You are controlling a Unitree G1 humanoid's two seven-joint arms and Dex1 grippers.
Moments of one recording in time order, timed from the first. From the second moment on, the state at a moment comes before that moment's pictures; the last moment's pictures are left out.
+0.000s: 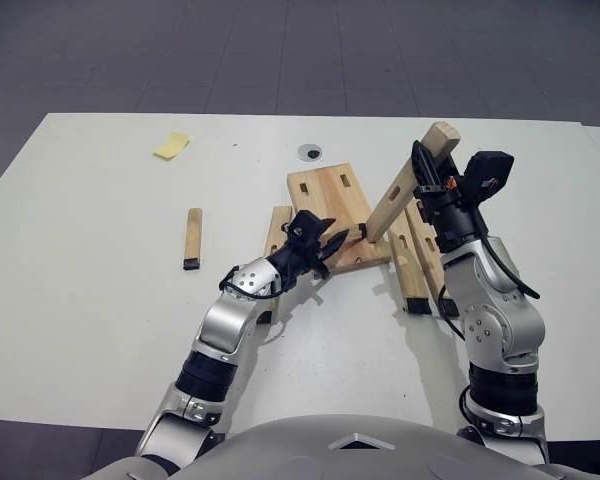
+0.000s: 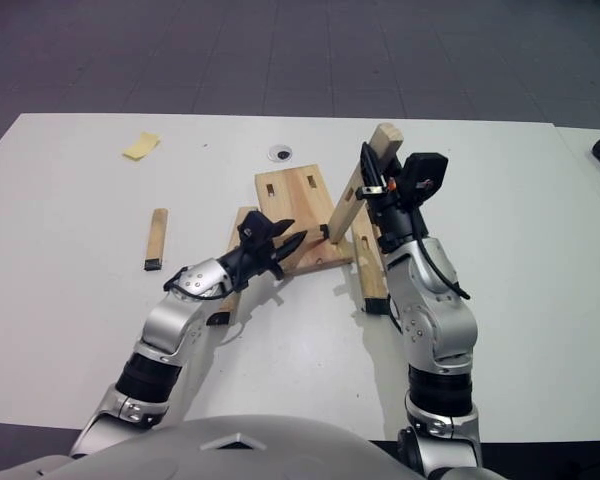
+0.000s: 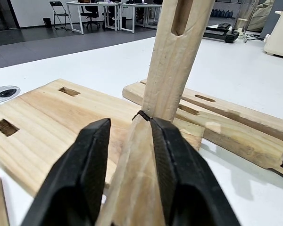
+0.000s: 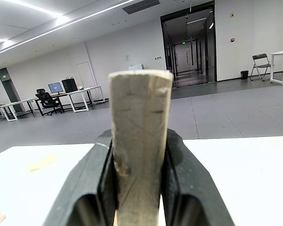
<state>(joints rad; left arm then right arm) -0.14 0.09 -0.32 -0.10 -0.11 0.33 -0.45 -0.09 -0.18 -0.04 -0.44 0.47 0.40 0.04</state>
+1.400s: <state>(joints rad) -0.24 0.18 -0.30 -0.25 -0.24 0.27 -0.61 -0.13 -0.21 -0.04 -0.39 0.47 0.42 0.10</state>
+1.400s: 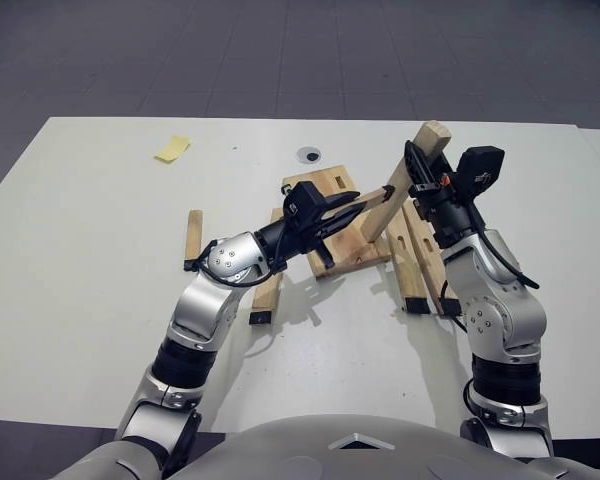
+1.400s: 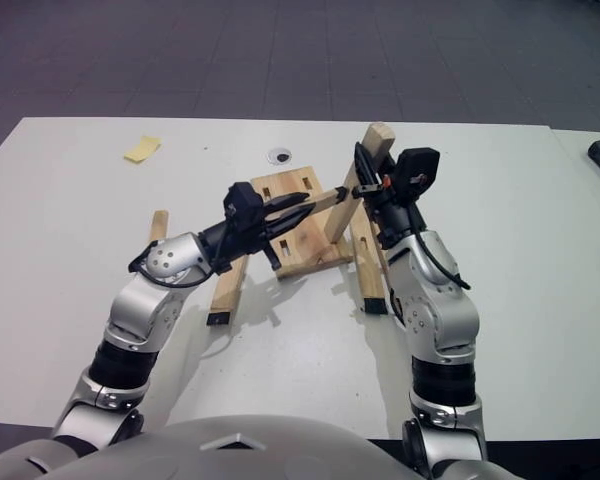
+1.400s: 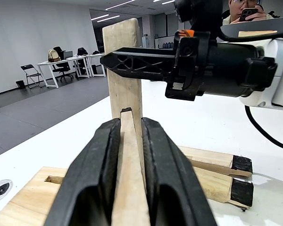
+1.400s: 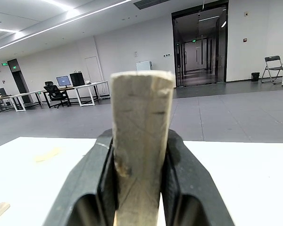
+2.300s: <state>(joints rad) -0.28 0.17 -0.32 -0.08 -0.19 0.12 -0.63 -0.15 -0.24 -0.04 -0.39 0.47 0.44 0.11</state>
